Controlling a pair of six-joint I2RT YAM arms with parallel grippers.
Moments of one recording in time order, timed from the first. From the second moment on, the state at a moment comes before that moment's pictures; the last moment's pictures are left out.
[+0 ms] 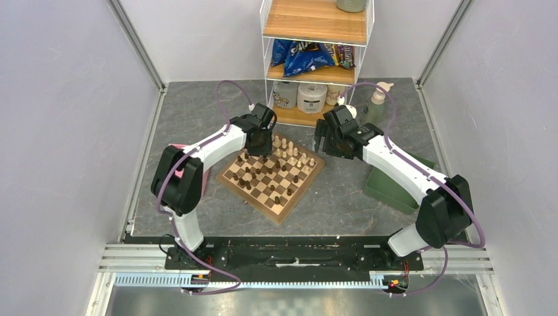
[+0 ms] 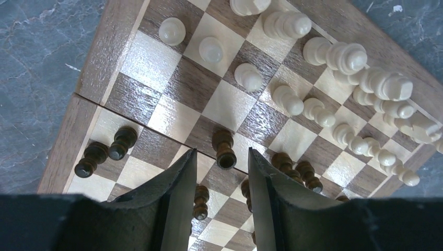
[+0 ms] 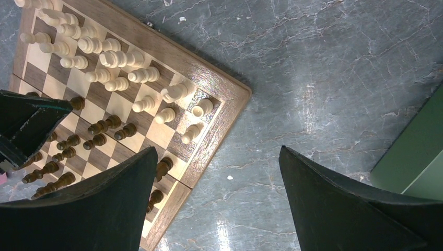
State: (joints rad) left arm -0.55 1.82 1.35 -0.63 -0.11 -0.46; right arm 0.55 1.50 1.23 -0.66 0.21 0.66
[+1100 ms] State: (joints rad) left arm -0.55 1.86 1.38 -0.63 -0.13 -0.47; right arm 0.55 1.50 1.23 -0.67 0.21 0.65
